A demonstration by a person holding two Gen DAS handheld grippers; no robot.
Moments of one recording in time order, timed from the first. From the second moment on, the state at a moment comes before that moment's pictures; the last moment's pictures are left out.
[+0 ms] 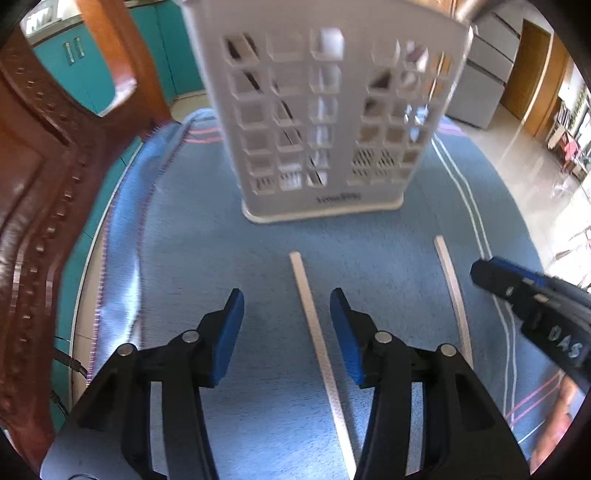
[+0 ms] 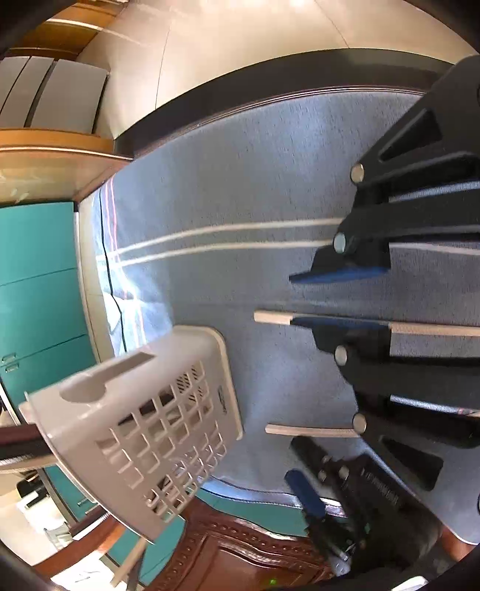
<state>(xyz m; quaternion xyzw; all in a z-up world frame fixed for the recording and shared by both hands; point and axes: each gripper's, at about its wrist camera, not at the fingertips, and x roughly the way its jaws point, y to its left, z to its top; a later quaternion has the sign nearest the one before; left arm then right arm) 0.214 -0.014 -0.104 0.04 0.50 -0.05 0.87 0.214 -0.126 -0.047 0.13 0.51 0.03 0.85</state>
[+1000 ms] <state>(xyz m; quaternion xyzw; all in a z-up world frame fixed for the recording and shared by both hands) 0.218 -0.034 -0.114 0.04 0.50 -0.07 0.86 0.226 -0.091 -0.065 0.03 0.52 0.02 0.86</state>
